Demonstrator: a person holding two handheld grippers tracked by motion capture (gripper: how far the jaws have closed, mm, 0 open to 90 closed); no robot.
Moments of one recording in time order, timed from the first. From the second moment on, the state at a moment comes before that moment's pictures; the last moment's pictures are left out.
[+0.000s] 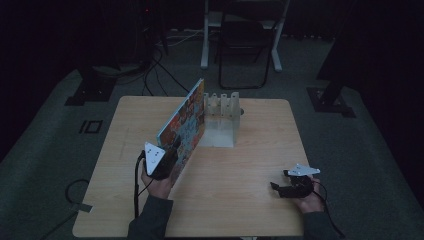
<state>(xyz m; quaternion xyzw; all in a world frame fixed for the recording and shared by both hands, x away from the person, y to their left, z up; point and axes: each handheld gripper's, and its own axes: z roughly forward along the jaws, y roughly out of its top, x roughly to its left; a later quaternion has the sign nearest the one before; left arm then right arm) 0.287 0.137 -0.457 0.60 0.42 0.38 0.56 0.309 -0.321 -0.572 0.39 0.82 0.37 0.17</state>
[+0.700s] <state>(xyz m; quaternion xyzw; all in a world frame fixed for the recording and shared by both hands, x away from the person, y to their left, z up) 0.301 0.123 -0.461 0.59 0.44 0.40 0.55 0.309 -0.322 -0.572 0.39 0.82 0.37 0.17</state>
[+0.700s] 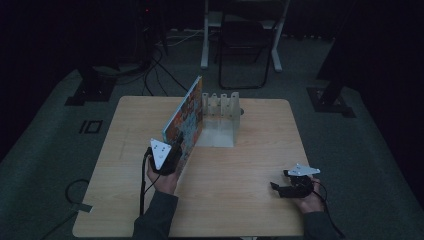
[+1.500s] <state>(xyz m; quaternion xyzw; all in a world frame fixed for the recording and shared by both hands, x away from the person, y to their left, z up) 0.311 0.114 -0.464 0.58 0.45 0.41 0.54 0.309 -0.321 -0.572 0.39 0.82 0.37 0.17</state>
